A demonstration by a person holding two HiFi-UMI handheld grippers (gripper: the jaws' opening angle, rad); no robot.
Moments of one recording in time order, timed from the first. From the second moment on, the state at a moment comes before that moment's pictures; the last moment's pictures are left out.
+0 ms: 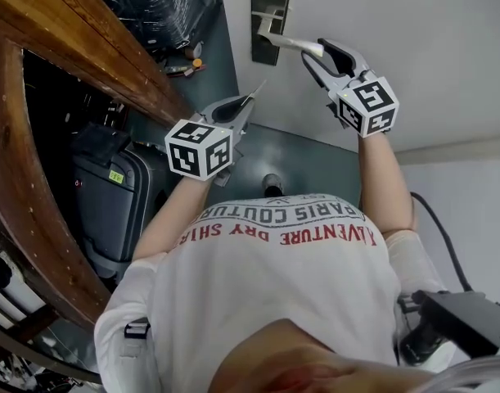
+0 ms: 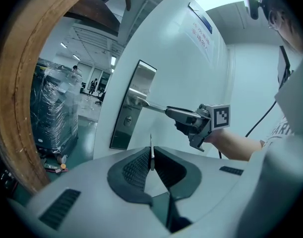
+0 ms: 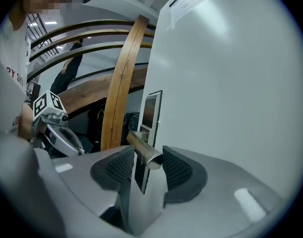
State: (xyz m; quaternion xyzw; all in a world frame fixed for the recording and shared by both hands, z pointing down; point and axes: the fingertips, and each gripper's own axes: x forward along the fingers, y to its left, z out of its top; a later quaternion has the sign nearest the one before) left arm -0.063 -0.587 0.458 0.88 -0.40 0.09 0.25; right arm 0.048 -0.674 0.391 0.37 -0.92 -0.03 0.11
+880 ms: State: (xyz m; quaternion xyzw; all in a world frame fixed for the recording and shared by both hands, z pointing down) left arm -0.049 -0.681 0.482 0.71 -0.33 -0.29 0.55; right arm 0.047 -0.674 0.391 0.37 -0.92 -0.03 0.12
